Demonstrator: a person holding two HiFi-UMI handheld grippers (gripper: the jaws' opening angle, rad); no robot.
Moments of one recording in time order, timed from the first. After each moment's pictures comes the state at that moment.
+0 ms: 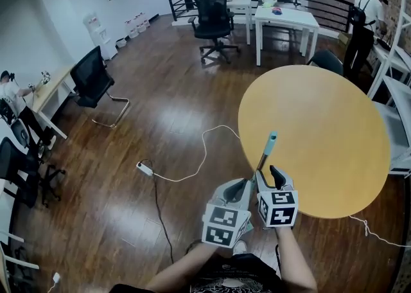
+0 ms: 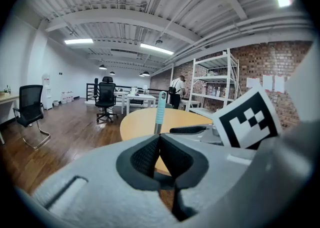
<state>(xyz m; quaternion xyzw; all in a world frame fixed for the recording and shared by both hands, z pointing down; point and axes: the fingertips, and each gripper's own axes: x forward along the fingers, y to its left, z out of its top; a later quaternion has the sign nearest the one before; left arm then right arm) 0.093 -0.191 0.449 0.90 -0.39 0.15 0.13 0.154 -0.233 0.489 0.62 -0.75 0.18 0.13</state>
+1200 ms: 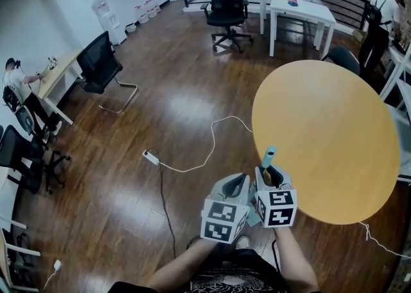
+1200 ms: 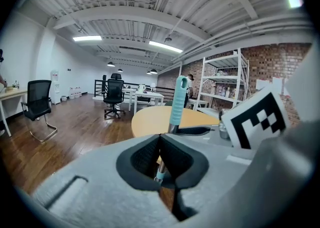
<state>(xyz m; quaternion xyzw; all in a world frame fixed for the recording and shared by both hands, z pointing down) 0.056 -0.233 0.465 0.88 -0.43 0.15 0.16 0.105 -0.268 0.498 0.59 -0.78 0.17 0.14</state>
